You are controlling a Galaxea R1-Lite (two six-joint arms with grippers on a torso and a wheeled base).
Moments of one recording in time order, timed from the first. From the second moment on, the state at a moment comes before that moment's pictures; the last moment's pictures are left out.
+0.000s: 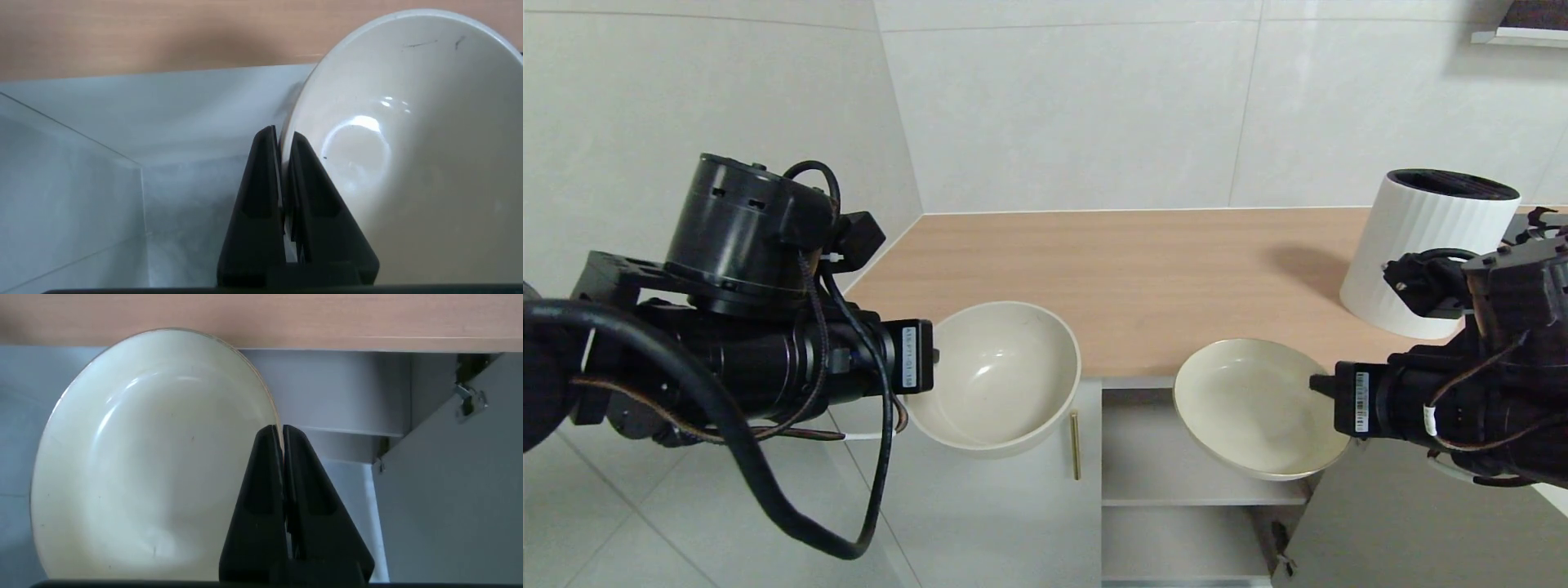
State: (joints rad) left arm -0.55 1.54 -1.09 0.19 0.20 -0.39; right arm 0.59 1.42 -0.82 -0.07 -0.32 0.38
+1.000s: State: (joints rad) left arm -0.55 1.55 -1.10 0.18 0.20 -0.39; right arm 0.60 1.49 -0.81 -0.07 -0.32 0.39
